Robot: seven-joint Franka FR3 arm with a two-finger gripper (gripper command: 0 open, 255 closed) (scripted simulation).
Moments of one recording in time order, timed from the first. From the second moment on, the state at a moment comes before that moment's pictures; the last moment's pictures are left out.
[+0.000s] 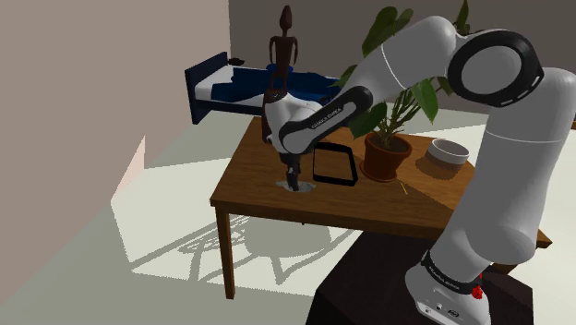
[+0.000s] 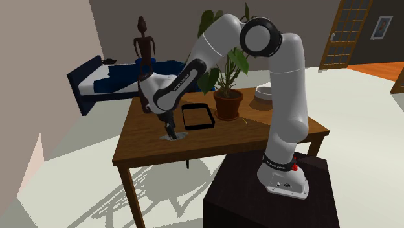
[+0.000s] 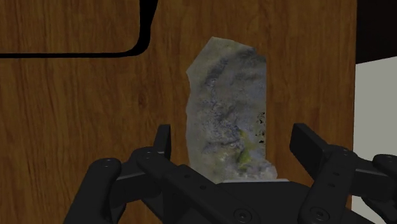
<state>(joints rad) 0.15 0.26 0.03 -2.10 -0.27 2.12 -0.27</state>
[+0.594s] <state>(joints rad) 0.14 0.29 0.02 -2.13 -0.28 2.19 -0.26</state>
